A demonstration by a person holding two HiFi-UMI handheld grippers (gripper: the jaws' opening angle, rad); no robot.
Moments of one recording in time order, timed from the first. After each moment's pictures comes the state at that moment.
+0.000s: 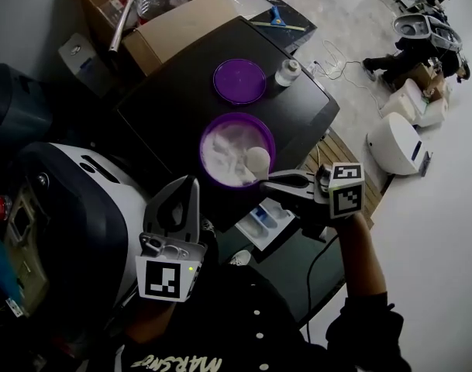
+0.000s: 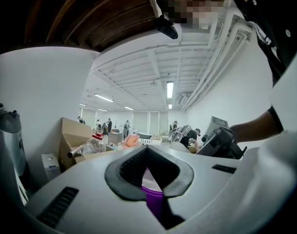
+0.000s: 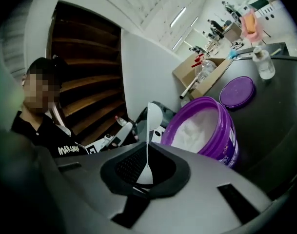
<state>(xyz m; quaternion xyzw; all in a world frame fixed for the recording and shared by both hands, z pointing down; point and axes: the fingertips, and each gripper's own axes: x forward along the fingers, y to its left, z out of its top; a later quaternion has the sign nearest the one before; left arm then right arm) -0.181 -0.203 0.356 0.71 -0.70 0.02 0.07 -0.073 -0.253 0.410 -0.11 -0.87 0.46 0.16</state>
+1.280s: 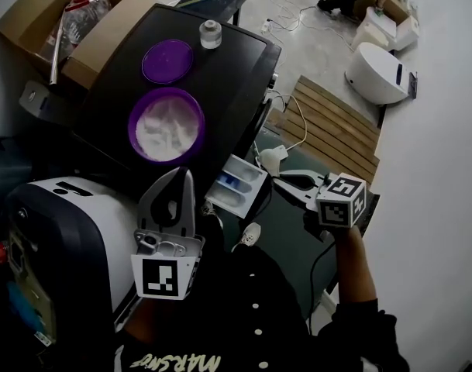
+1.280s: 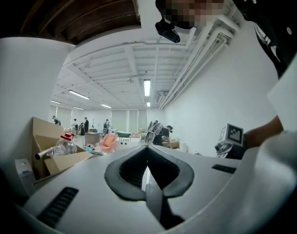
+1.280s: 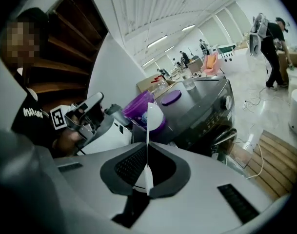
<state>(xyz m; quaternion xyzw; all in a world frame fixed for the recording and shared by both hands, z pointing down) -0.057 -0.206 0.354 0.79 -0.60 0.05 0.06 0.108 -0.210 0.497 0.17 -0.88 0.39 0.21</state>
